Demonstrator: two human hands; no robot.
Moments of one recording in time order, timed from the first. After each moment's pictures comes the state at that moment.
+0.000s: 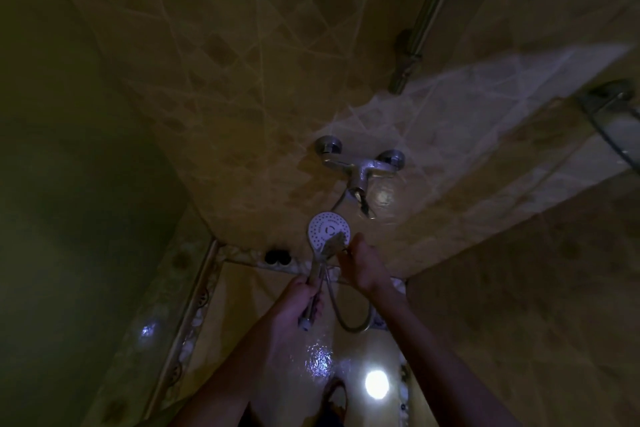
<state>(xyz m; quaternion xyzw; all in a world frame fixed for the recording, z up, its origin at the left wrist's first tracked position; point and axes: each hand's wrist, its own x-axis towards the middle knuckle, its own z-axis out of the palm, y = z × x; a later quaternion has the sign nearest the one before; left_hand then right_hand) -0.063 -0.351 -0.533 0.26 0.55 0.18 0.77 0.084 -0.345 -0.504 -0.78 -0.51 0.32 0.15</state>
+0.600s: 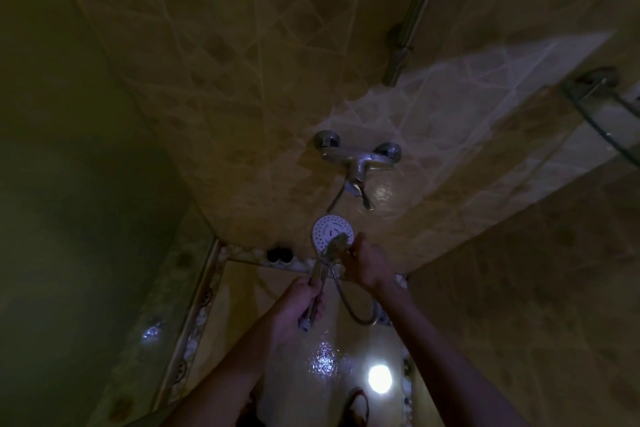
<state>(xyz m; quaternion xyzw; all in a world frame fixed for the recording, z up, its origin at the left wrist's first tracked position) -0.071 -0.371 -0.537 0.30 0.55 0.15 0.77 0.084 -0.366 -0.498 -0.78 -0.52 0.32 0.14</state>
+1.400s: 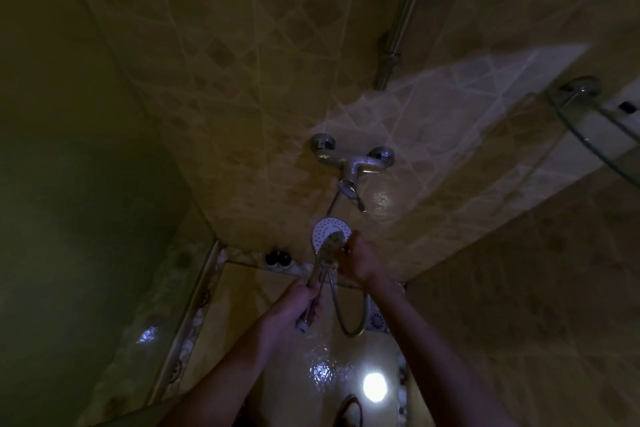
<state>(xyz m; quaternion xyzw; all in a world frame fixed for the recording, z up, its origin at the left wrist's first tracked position) -0.055 -0.385 -0.529 0.33 0.56 0.14 0.75 0.089 -0.364 -0.486 -0.78 -0.50 0.35 0.14</state>
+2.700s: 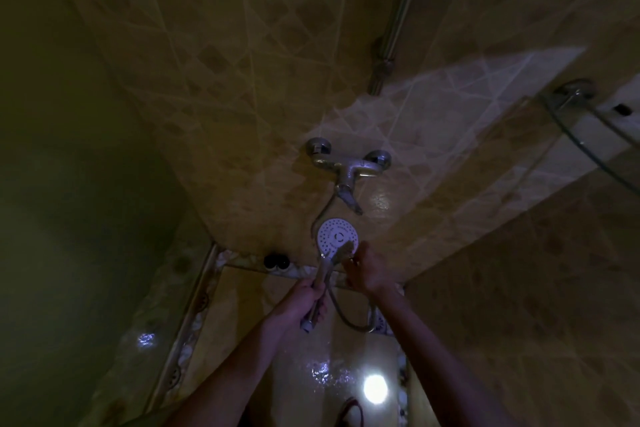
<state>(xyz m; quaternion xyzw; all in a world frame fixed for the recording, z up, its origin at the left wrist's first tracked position) -0.044 -0.377 -0.531 0.35 0.55 0.13 0.75 0.109 -0.378 -0.500 -0.80 -0.49 0.33 0.14</state>
